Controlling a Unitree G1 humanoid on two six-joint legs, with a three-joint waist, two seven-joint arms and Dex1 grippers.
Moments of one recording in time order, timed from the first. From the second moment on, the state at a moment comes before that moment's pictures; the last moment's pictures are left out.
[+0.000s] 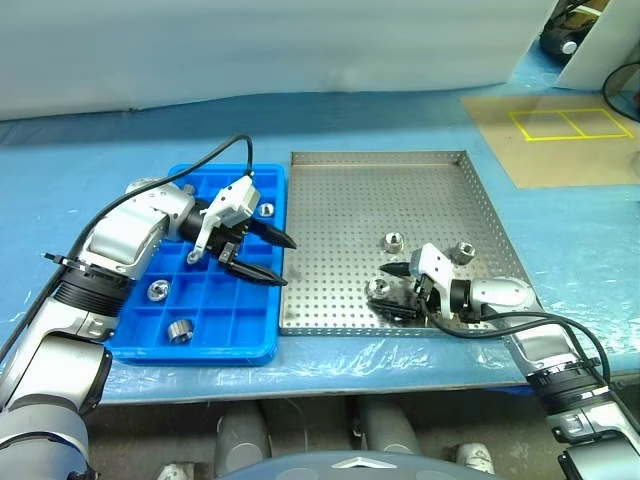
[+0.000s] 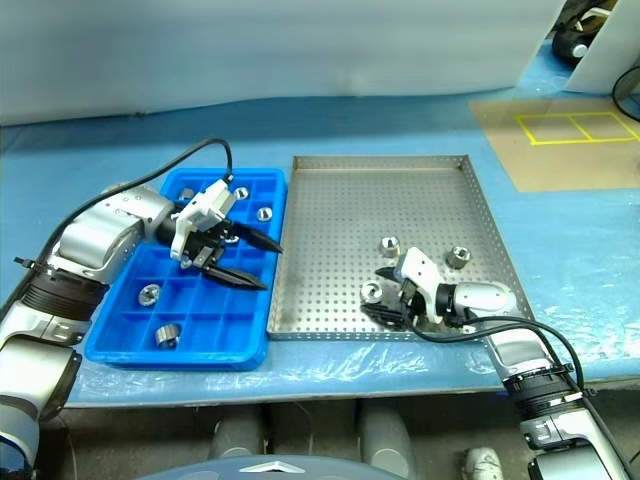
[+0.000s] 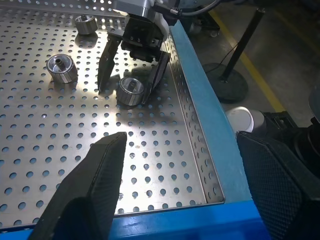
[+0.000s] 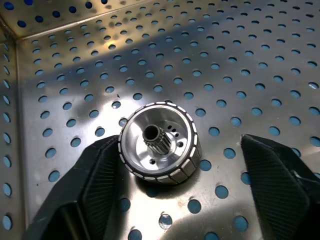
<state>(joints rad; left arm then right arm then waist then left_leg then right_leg) -0.74 0.73 -0.28 0.12 -0.45 0.43 -1.56 -0.24 -0.63 0.16 0.08 0.21 0.21 1.02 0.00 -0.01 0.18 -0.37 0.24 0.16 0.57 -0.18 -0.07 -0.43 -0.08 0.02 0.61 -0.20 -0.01</state>
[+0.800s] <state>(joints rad) -0.75 0.71 -0.21 0.18 -0.40 0.40 -1.49 -0.32 -0.58 0.17 0.18 0.16 0.15 1.02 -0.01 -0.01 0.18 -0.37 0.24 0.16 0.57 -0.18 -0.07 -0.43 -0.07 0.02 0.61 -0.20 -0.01</state>
